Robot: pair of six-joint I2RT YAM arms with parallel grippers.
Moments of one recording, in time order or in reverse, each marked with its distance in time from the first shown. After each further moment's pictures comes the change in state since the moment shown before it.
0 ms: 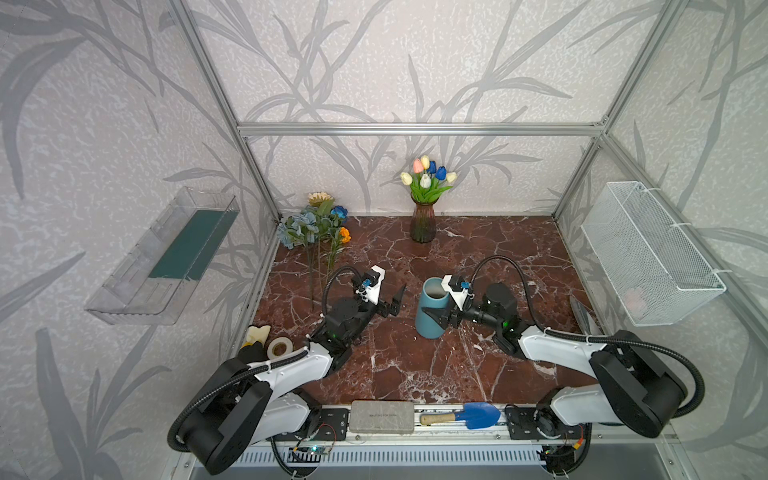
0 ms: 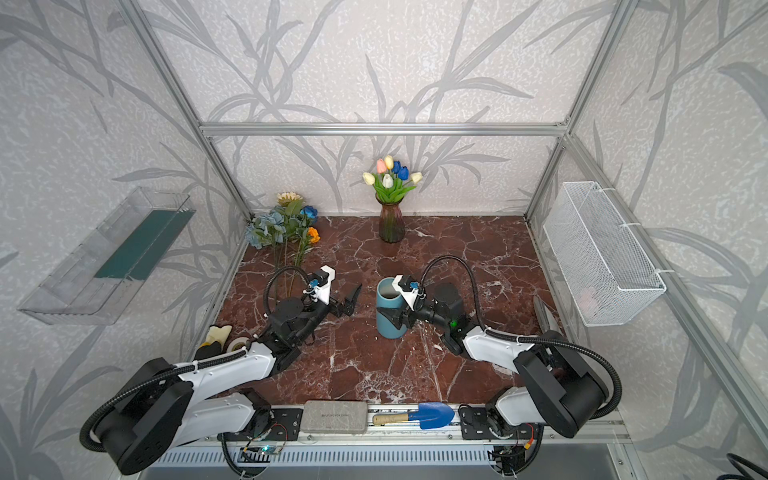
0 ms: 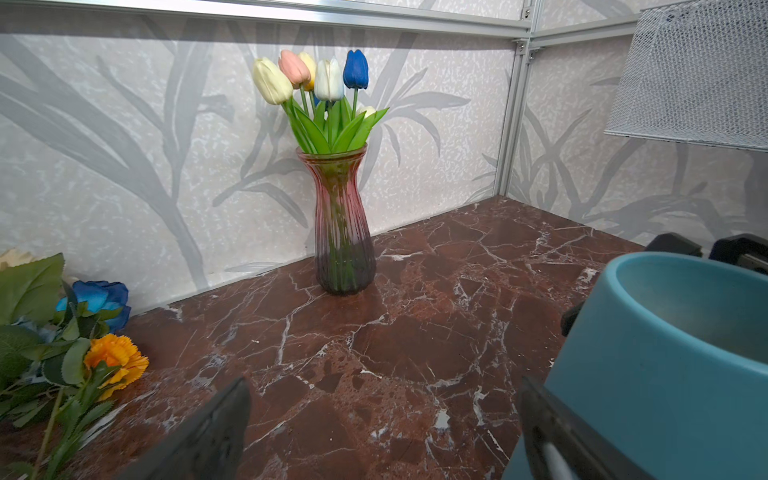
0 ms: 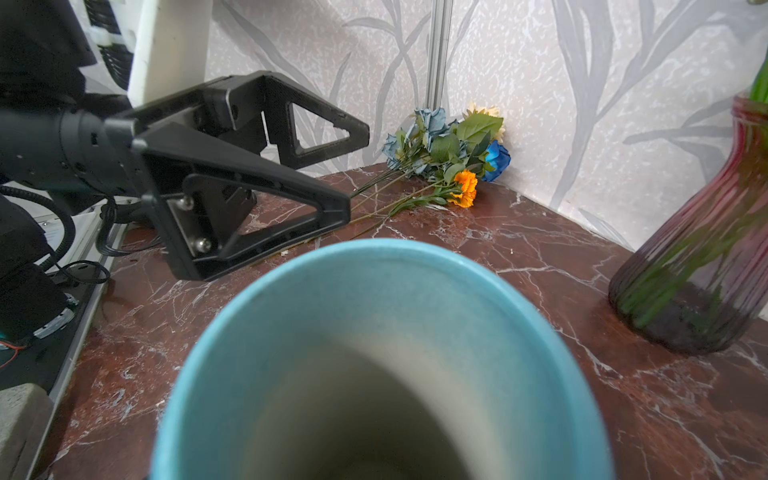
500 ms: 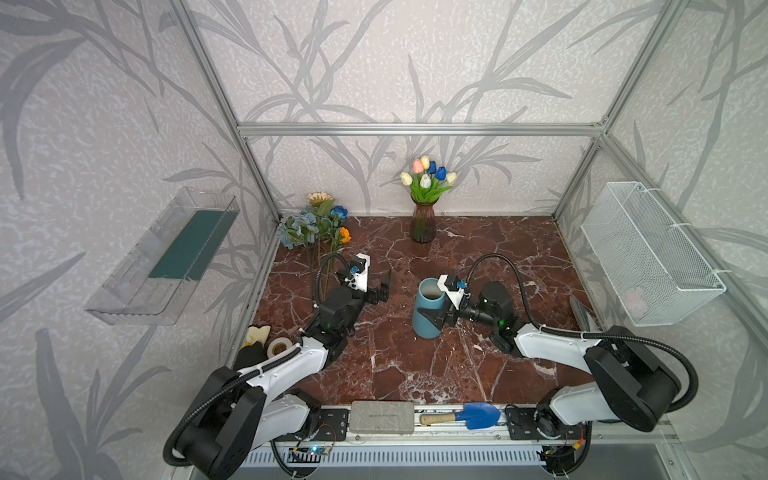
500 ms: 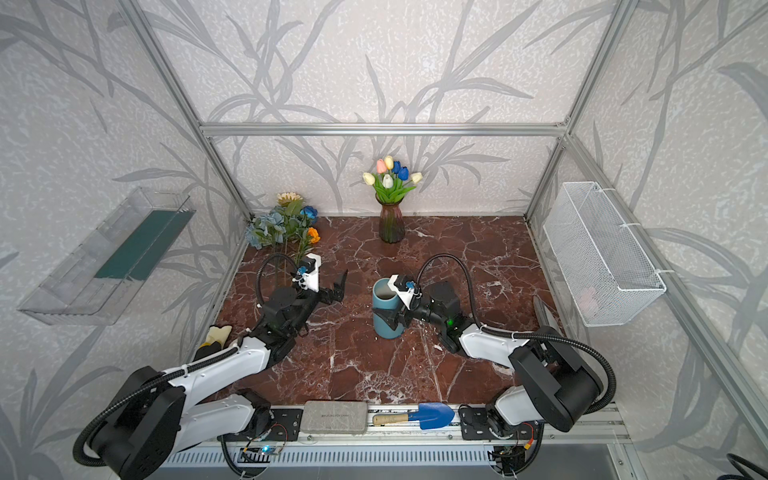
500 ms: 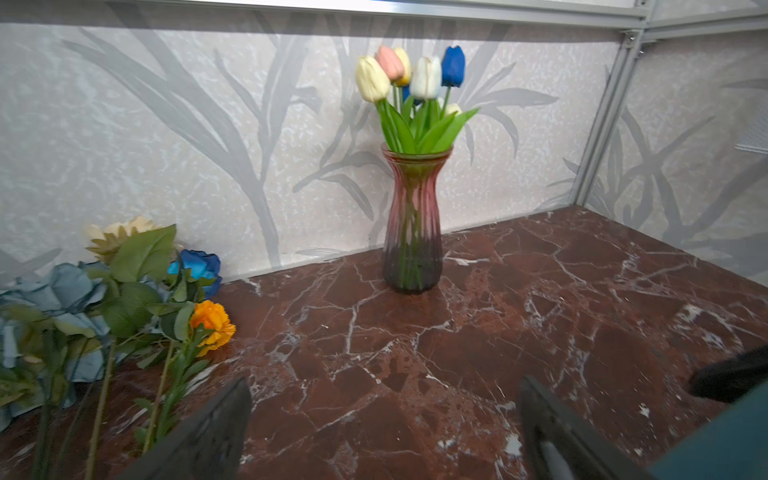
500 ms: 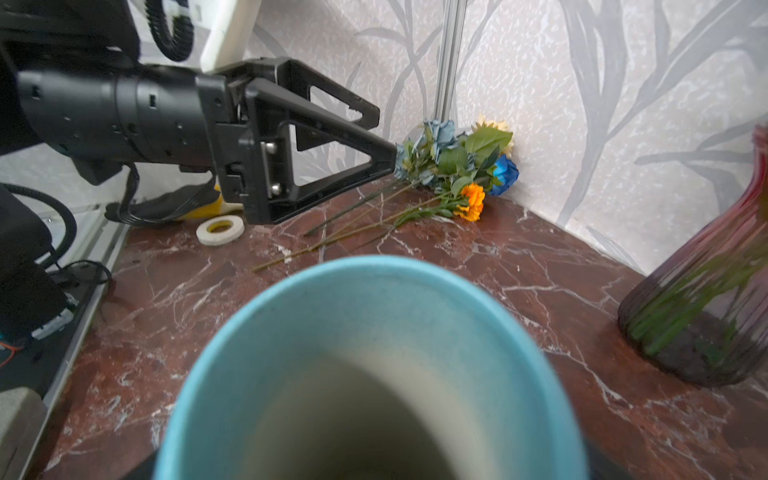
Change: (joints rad) left arm 0.137 -0.051 0.092 -0.166 -0.075 -0.061; right arm 0.016 0.020 0.041 0.007 -0.004 -0.010
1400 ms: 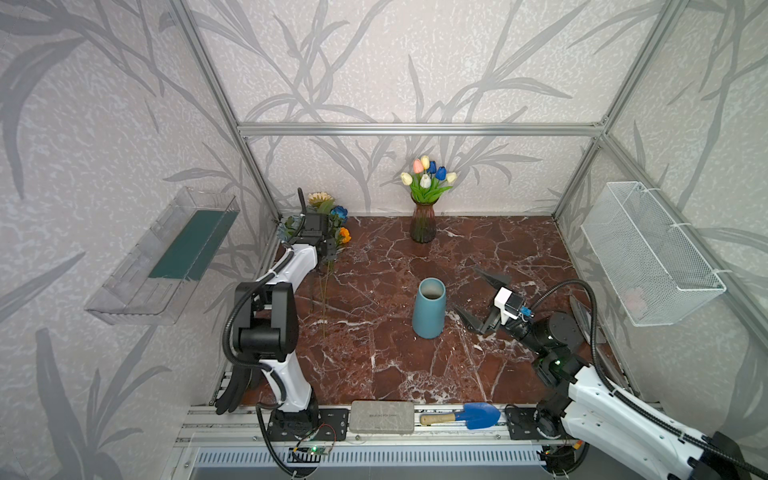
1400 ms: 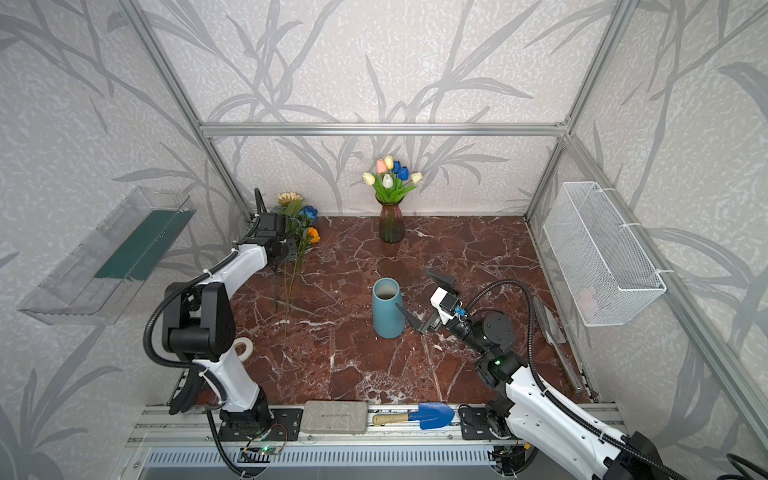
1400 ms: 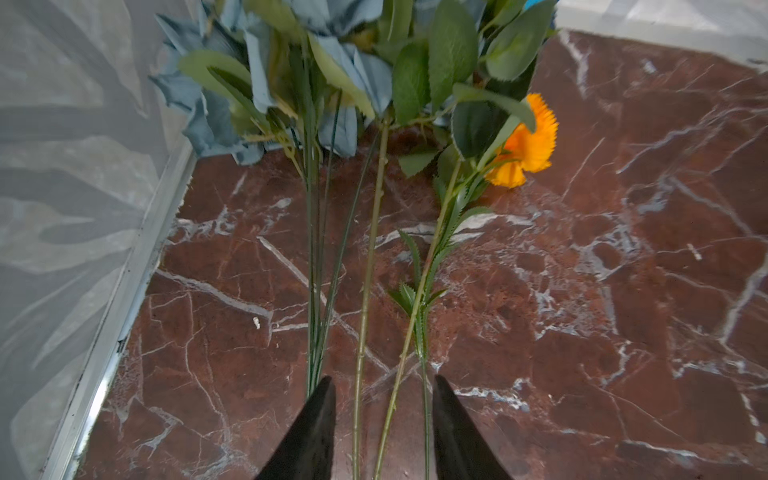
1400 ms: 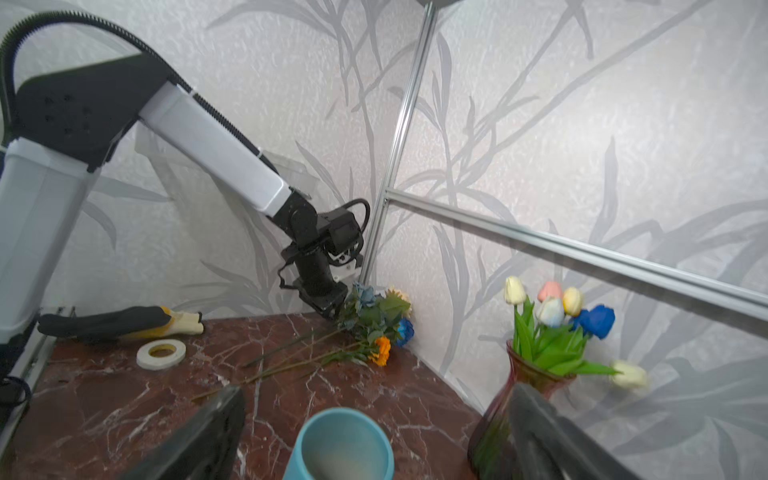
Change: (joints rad) left arm 0.441 0.697 0.967 -1.197 -0.093 -0.174; right arm 0.003 -0.661 -0.215 -0.047 0.192 -0.092
